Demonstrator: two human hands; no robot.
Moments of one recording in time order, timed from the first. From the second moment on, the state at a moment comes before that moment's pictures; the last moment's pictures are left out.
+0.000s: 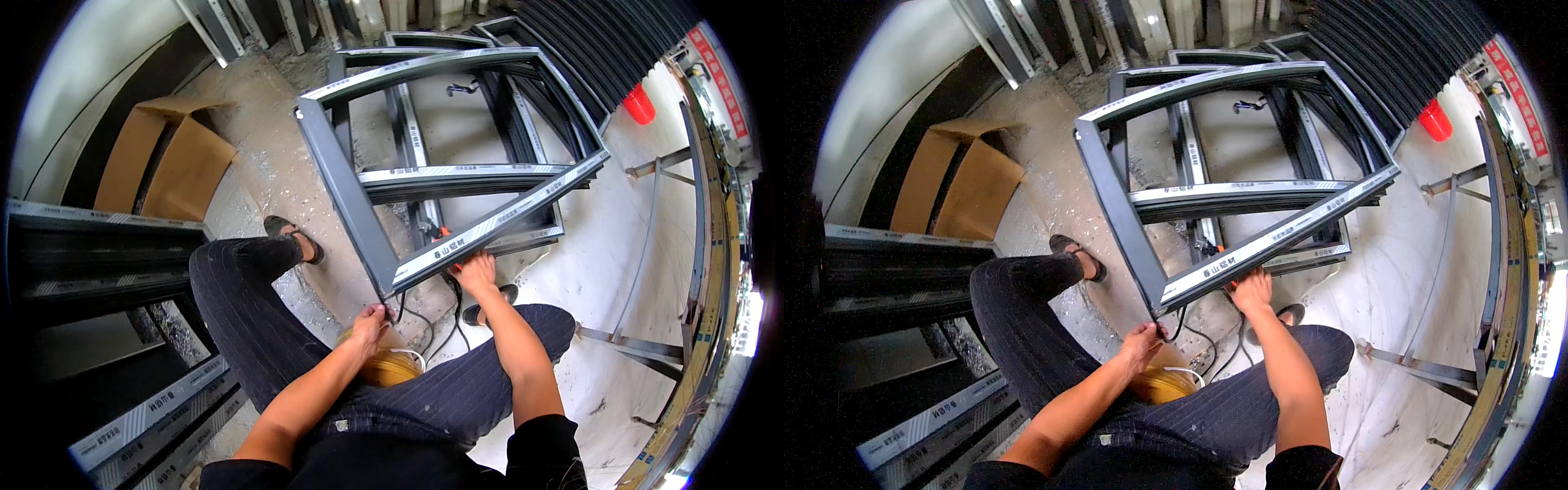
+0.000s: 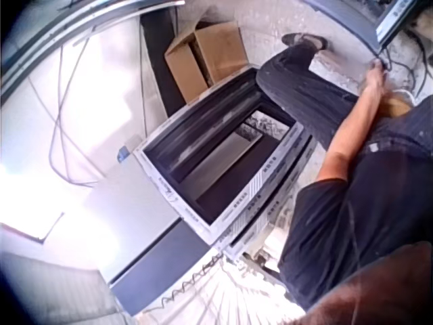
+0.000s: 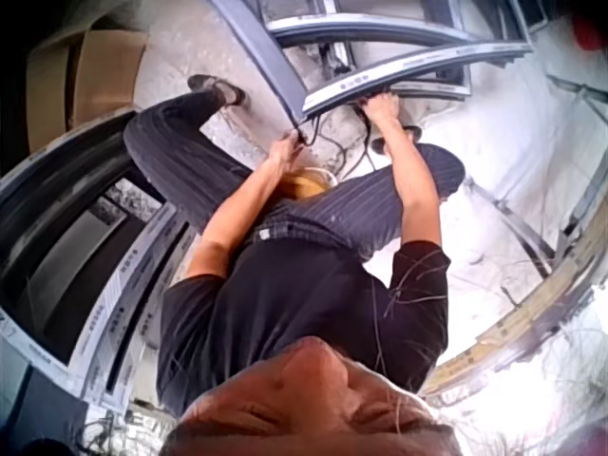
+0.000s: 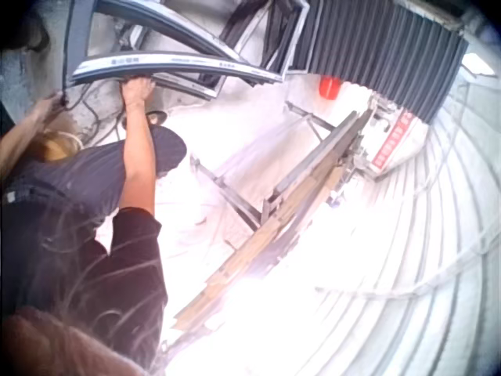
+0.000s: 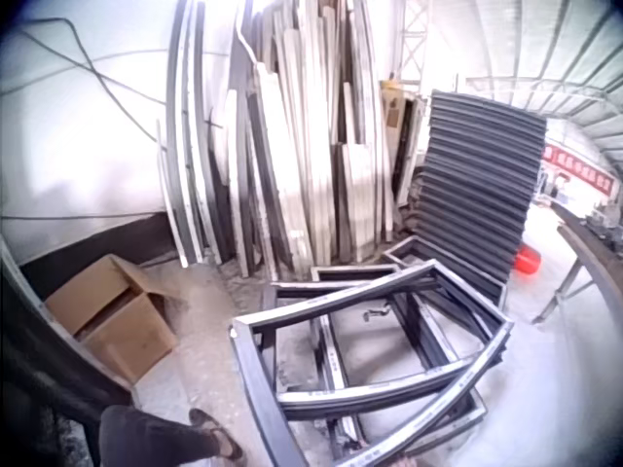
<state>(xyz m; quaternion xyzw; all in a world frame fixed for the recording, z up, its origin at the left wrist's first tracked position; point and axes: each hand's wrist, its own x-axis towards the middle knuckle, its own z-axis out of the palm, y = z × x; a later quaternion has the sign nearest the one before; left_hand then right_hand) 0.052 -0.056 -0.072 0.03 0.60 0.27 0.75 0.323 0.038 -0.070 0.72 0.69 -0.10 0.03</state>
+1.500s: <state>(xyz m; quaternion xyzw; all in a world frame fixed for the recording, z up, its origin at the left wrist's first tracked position) 0.043 -0.050 -0.045 0.36 0.73 0.19 0.55 0.247 0.022 -0.002 0.49 0.68 -0.52 0.15</state>
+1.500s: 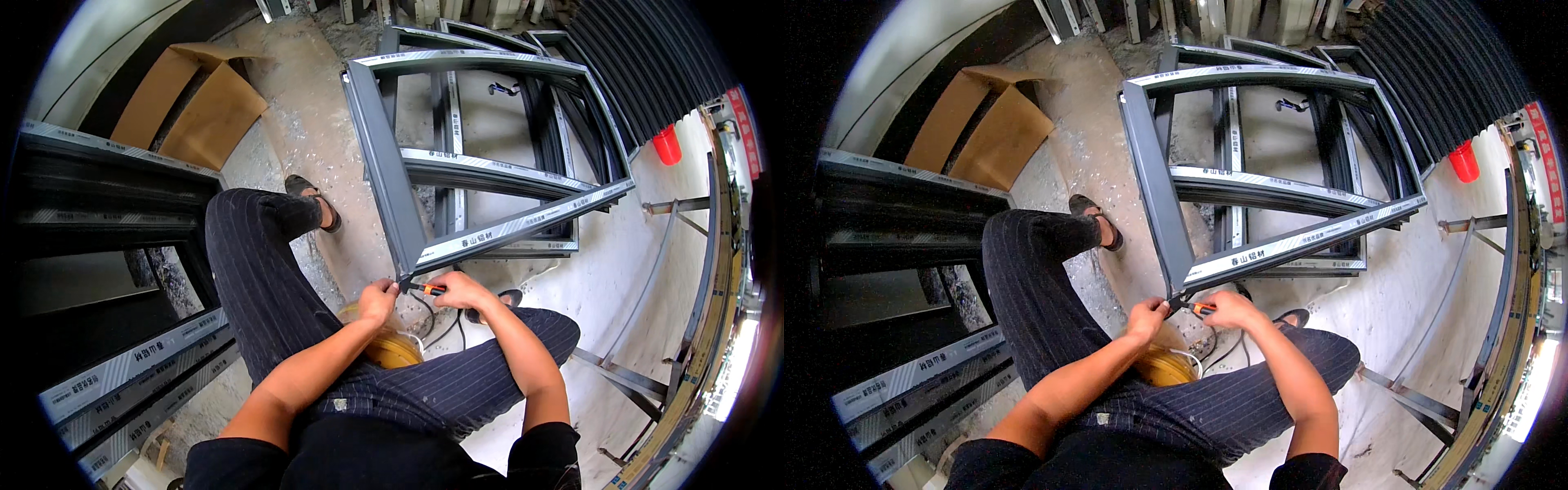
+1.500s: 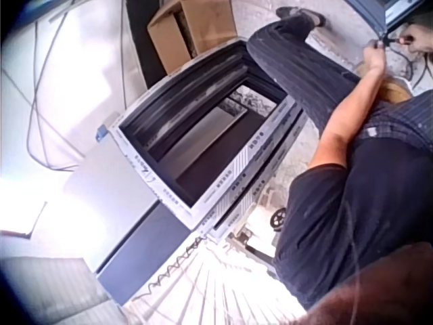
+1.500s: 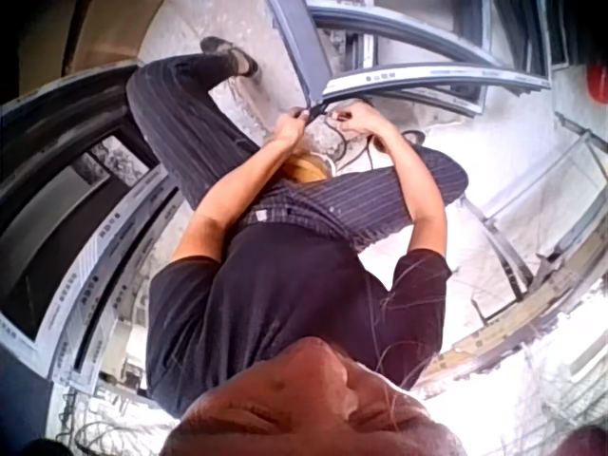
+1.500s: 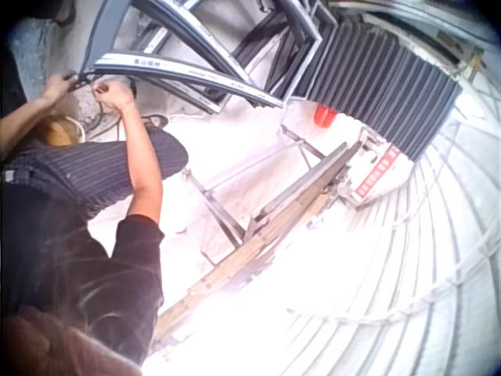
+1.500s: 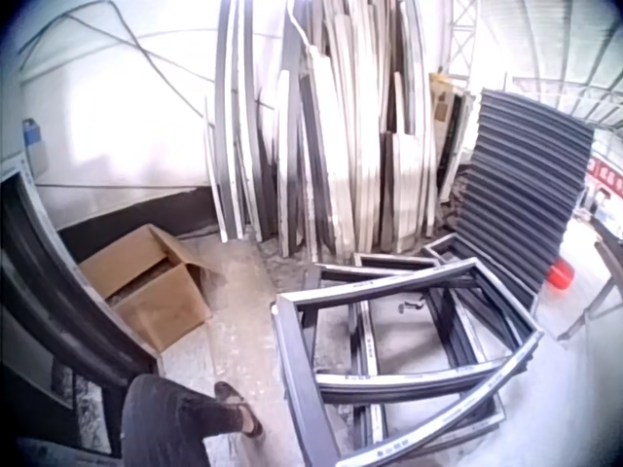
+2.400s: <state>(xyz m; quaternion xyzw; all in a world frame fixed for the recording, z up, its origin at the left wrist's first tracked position) 0.041 -0.043 -0.021 0.55 0.73 0.12 0.39 0.246 0.028 0.006 0.47 0.70 -0.52 0.13</state>
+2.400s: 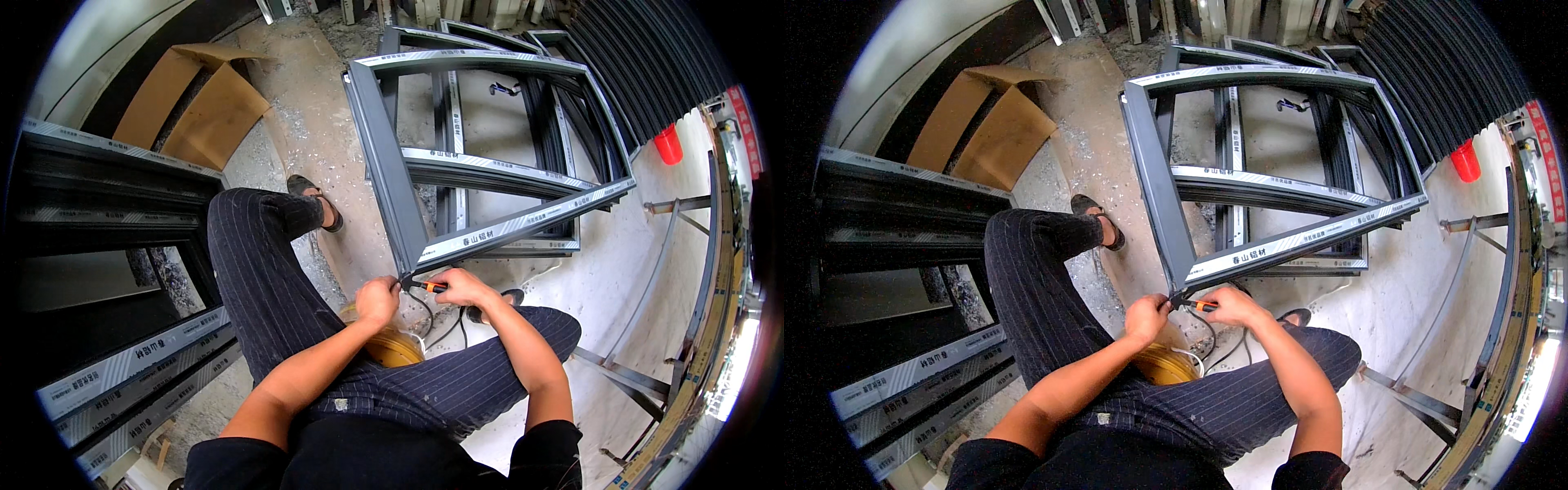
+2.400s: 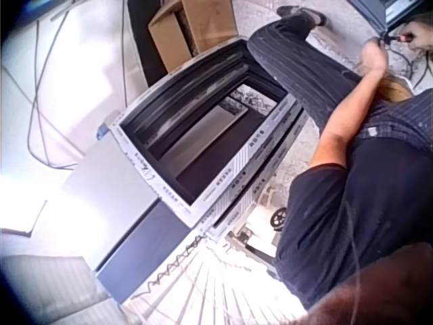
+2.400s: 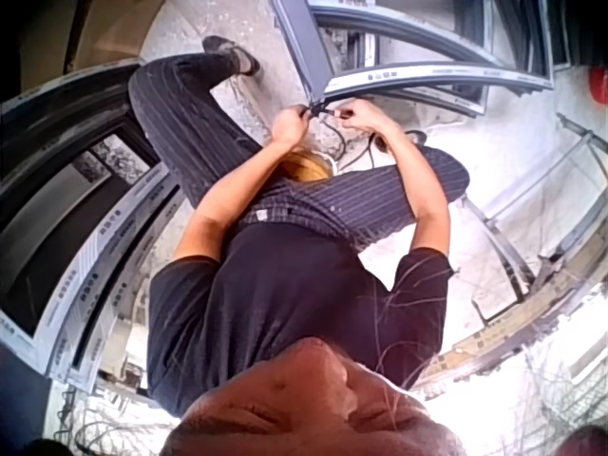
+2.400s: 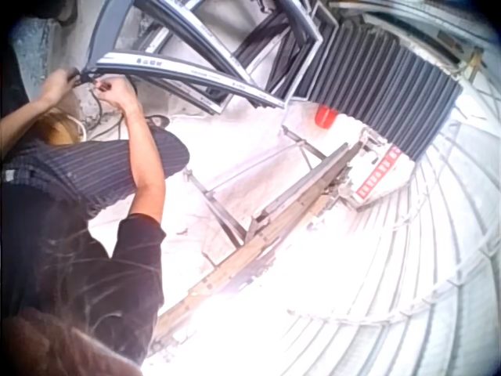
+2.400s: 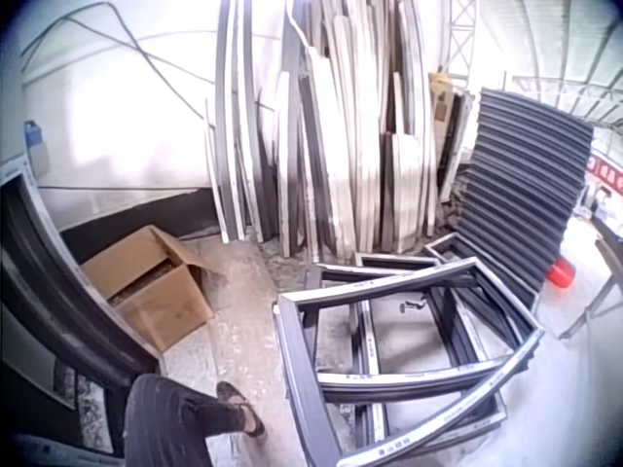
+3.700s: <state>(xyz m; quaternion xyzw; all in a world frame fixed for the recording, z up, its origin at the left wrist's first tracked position) 0.047 -0.043 -0.073 0.23 0.65 0.26 0.68 0.330 0.040 -0.087 0.78 0.62 -0.08 -0.04</state>
